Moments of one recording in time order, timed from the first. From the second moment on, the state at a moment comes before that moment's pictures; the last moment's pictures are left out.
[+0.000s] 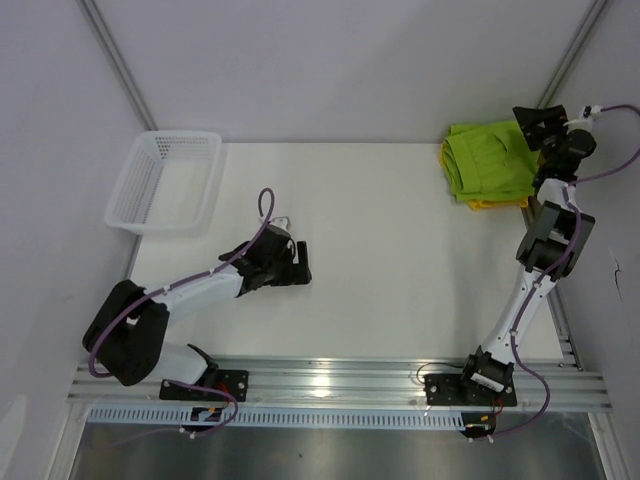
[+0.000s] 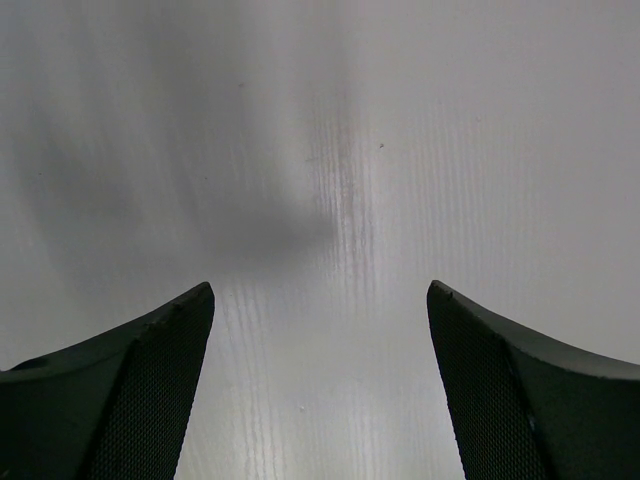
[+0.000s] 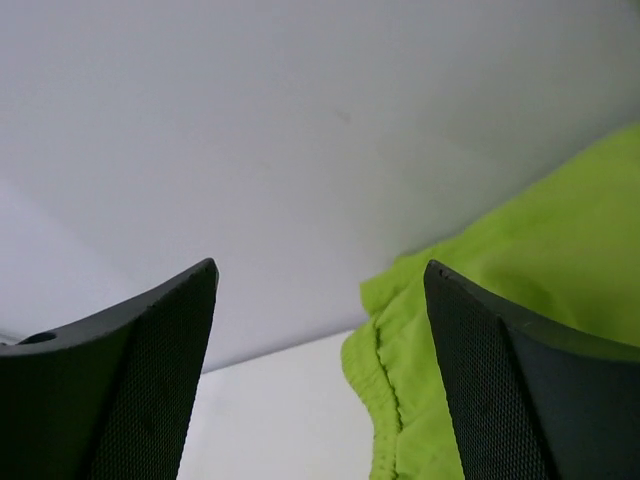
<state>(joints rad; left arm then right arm) -0.62 1.39 0.72 -0.23 -0.07 -0.60 -0.46 2.42 2.00 0.58 -0.58 0.94</state>
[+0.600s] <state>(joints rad) -0.62 1.29 0.67 -0.22 -0.08 -0.59 -0.40 2.71 1.88 1.01 -0.36 1.33</state>
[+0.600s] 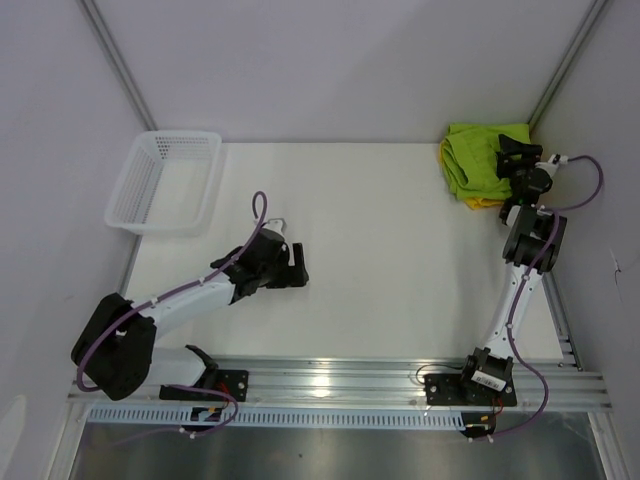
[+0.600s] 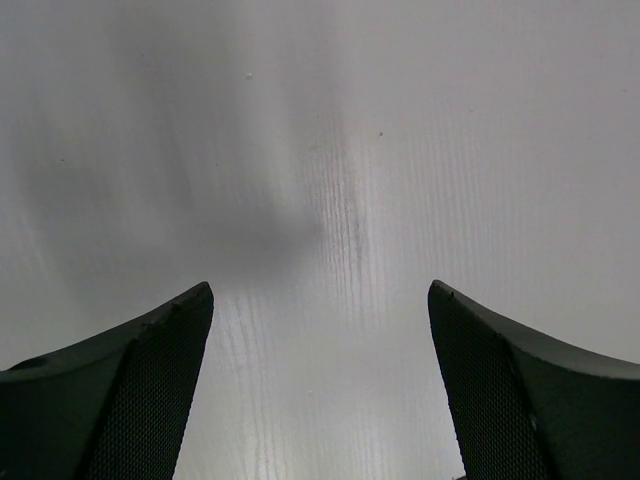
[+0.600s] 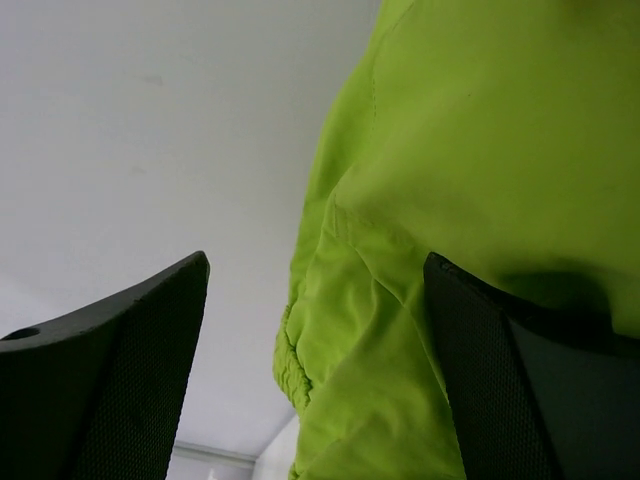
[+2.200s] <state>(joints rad) -0.62 0.37 0.28 -0.27 -0.24 -0.53 0.19 0.55 0.41 0.10 -0.30 0.48</state>
